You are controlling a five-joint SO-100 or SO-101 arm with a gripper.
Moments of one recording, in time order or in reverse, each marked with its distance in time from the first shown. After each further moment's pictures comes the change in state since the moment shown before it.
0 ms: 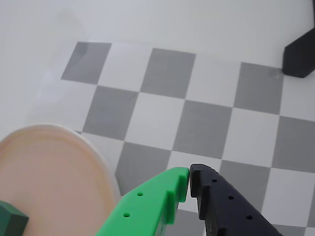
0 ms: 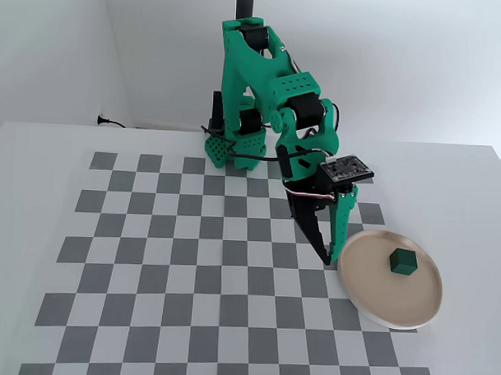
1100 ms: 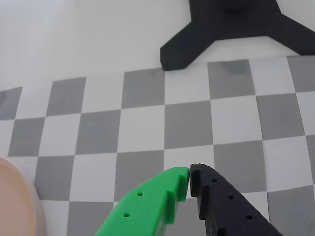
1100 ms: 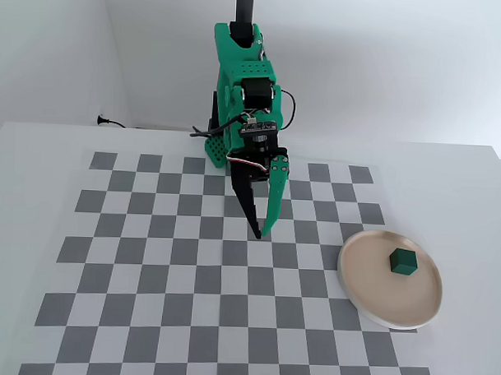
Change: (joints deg) arm 14.2 34.5 32.3 -6.7 0.2
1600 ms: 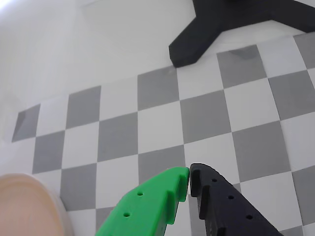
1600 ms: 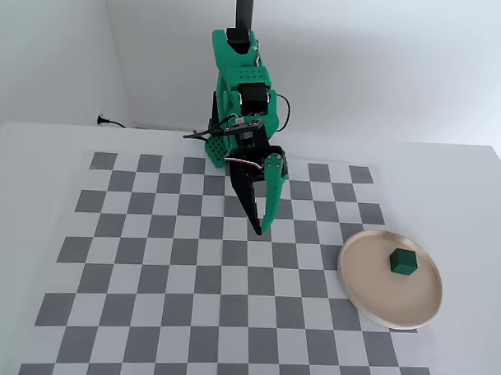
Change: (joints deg) arm -0.8 10.5 10.8 -4.4 10.5
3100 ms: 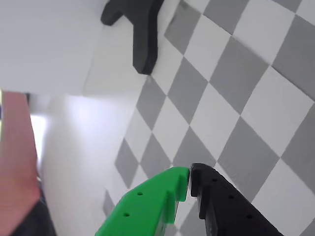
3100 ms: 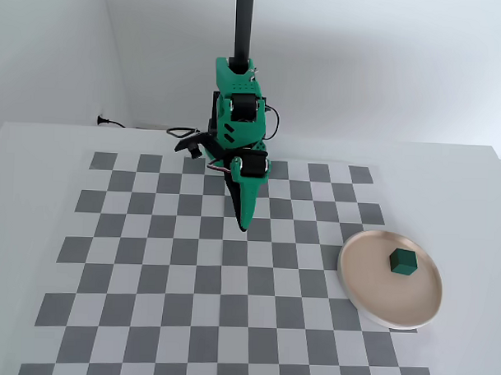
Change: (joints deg) arm 6.2 30.8 20.3 9.3 50.9
